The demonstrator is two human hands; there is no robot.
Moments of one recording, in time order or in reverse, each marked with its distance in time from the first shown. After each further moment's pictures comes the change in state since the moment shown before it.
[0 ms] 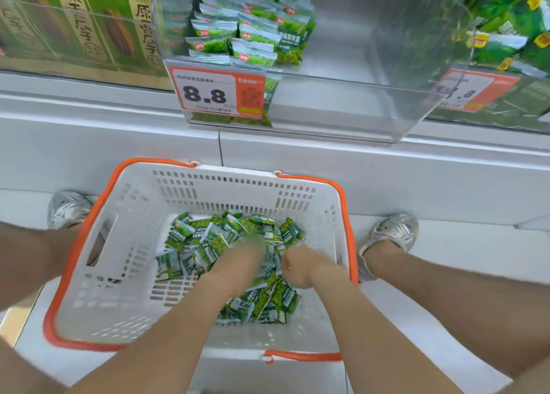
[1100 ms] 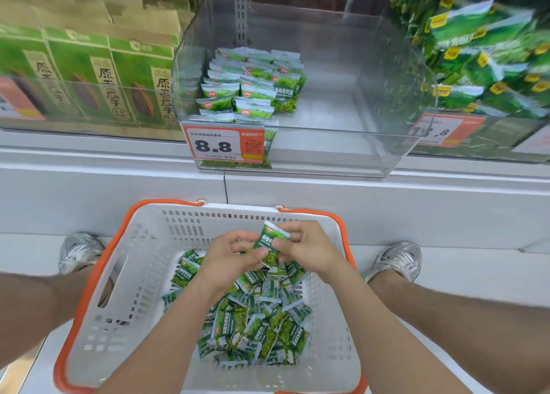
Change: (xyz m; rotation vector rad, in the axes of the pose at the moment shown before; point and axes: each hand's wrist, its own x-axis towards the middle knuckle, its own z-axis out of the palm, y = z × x) left_hand -0.040 0.006 -0.099 -1.592 0.399 -0.161; right_hand -0.027 -0.022 -0.078 1.141 0.392 -0.250
